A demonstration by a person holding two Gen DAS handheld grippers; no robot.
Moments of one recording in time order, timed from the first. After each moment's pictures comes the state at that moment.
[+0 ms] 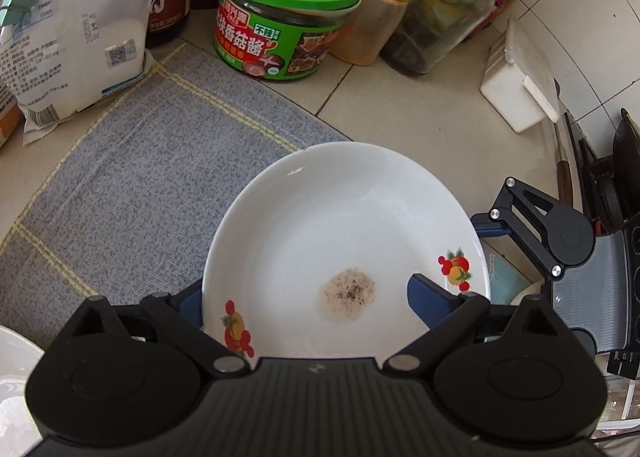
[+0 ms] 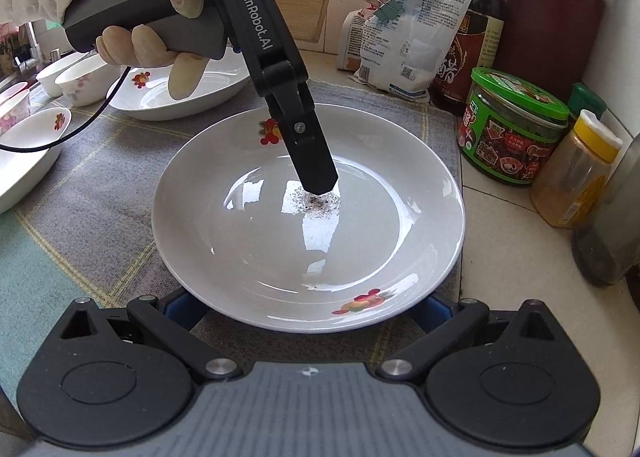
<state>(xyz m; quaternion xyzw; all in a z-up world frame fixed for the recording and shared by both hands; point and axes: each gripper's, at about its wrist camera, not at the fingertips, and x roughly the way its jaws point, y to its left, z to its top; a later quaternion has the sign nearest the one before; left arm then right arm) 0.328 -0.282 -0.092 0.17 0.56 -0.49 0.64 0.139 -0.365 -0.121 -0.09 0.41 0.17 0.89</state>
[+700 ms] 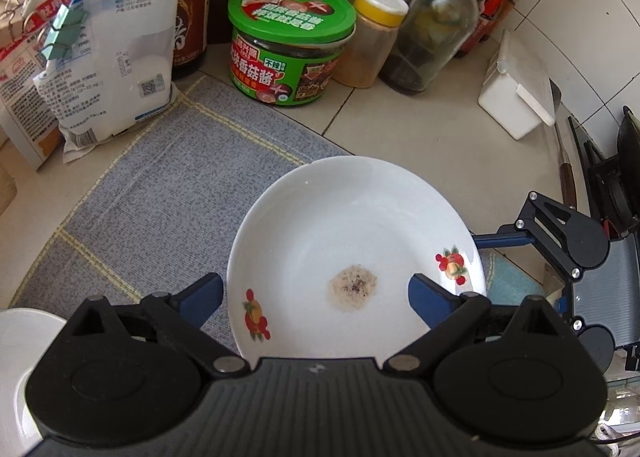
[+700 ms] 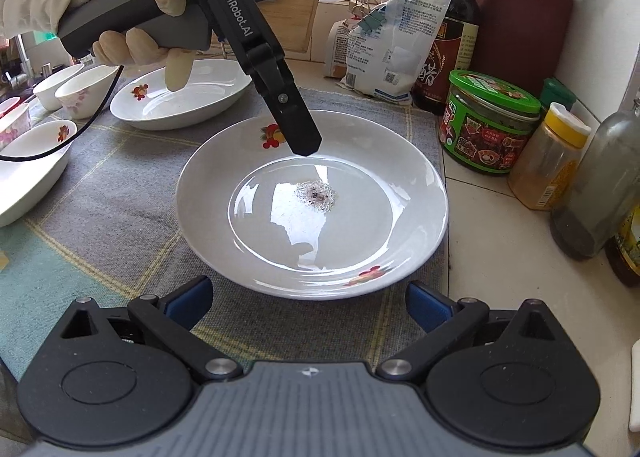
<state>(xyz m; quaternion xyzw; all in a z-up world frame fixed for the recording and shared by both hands) 0.314 -0.260 -0.066 0.18 0.52 -0.48 0.68 0.110 -0.363 -0.108 -0.08 0.40 0.14 0.90</state>
